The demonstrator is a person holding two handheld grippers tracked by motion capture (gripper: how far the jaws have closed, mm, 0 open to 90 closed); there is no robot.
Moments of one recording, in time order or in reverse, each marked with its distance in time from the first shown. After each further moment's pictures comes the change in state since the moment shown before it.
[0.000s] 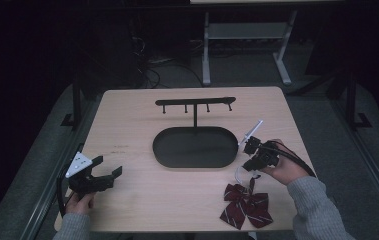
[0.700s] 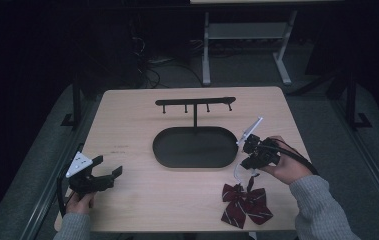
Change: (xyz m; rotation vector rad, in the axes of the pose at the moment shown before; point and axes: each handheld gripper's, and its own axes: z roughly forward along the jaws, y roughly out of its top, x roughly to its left) left arm -0.001 0.001 0.000 0.001 0.006 0.000; right arm 0.017 0.009 -0.026 -0.033 -0.015 -0.067
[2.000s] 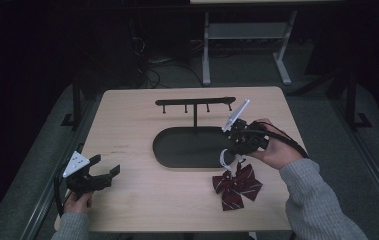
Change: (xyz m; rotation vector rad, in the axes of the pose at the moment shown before) left arm 0.005 0.001 -0.004 -0.013 0.010 0.008; right arm 0.013 0.054 -0.036 -0.068 0.002 -0.116
